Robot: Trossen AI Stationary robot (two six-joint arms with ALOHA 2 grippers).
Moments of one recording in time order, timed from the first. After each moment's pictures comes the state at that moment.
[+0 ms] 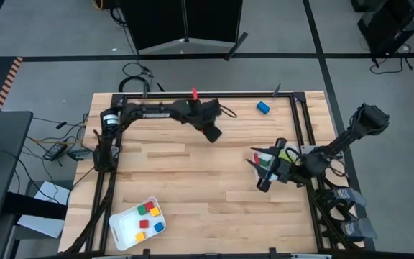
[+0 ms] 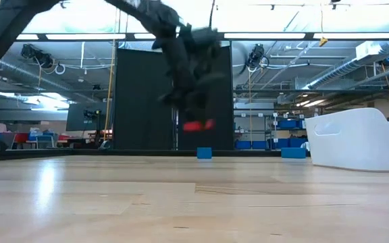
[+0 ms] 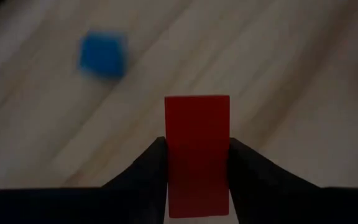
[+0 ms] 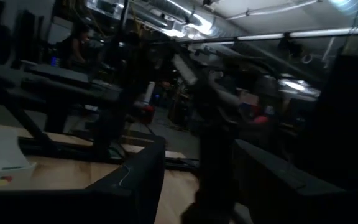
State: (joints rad) left arm 0.29 2.00 1.61 -0.74 -0.11 -0.42; right arm 0.61 1.15 0.44 1.06 0.95 -0.60
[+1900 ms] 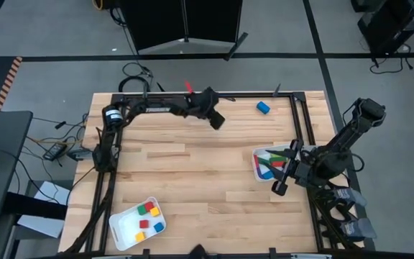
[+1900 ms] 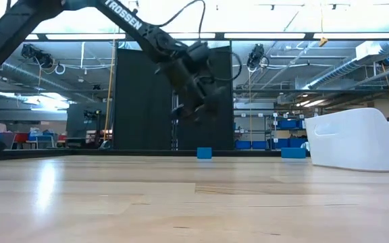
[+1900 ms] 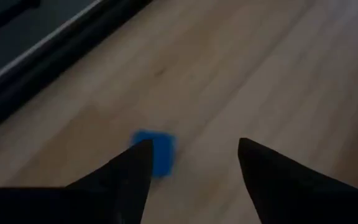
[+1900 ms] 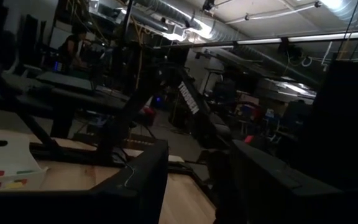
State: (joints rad) left arm 0.41 2.04 1.52 -0.34 -0.10 -0.30; right arm 0.81 1.02 0.44 1.07 1.13 -0.75
